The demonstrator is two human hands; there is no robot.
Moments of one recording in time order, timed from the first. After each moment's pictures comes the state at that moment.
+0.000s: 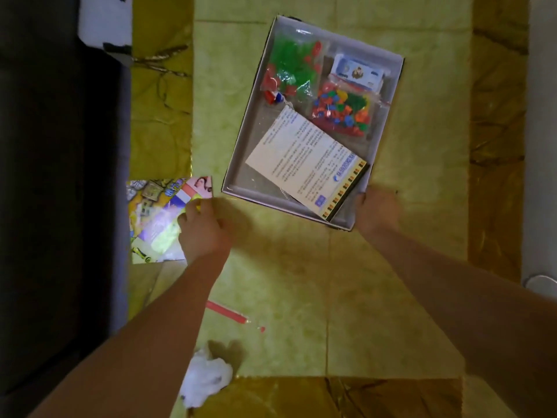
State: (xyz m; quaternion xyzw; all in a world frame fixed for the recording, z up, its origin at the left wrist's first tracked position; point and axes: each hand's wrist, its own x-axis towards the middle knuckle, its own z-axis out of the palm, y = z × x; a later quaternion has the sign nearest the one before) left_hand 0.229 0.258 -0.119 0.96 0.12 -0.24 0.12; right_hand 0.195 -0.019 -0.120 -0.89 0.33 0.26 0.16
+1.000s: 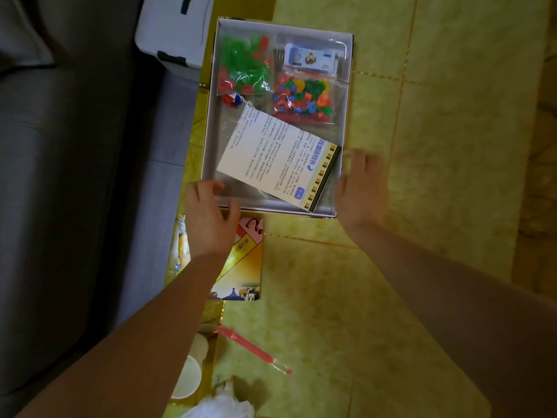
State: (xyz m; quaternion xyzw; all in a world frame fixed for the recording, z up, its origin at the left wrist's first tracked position) left_hand 0.314 0.309 -0.103 0.94 0.12 -0.06 0.32; right_hand 0.329 0.074 -0.121 -0.97 0.18 0.05 0.16
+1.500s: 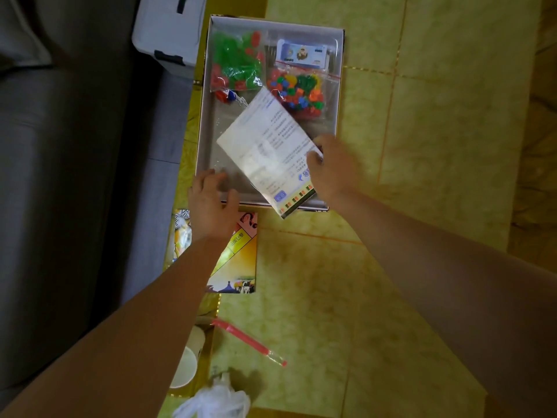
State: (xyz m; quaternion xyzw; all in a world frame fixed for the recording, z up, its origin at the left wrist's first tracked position) left_hand 0.321 0.299 -0.103 0.93 0.12 -0.09 0.35; right_hand 0.363 0.096 -0.096 -0.90 0.18 0.15 0.36
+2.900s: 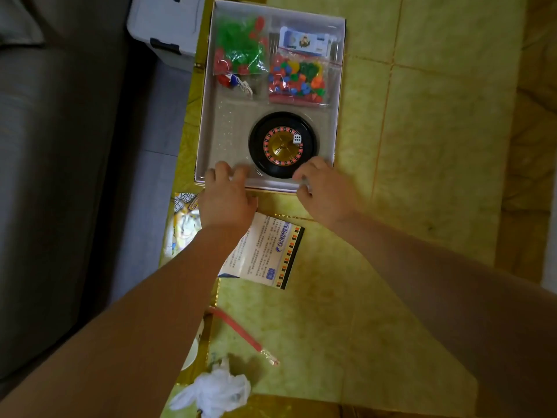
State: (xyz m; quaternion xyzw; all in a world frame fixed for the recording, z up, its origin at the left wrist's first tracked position) left_hand 0.305 0.292 -0.096 0.97 -0.02 -0.19 0.14; right_hand 0.298 0.105 -0.102 -0.96 -0.02 0.16 0.24
